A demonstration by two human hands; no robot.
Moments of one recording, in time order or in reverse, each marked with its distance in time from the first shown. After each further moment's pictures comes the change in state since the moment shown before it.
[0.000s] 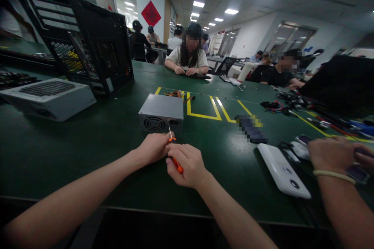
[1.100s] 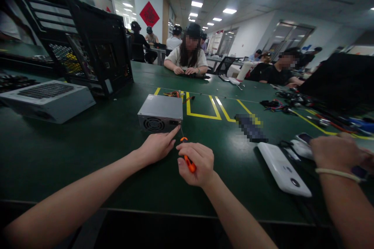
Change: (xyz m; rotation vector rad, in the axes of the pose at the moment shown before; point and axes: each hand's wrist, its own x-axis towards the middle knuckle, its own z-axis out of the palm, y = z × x) left_hand 0.007 -0.003 0.016 0.018 0.111 0.052; right_hand -0.006 0.004 -0.017 0.008 0.184 0.055
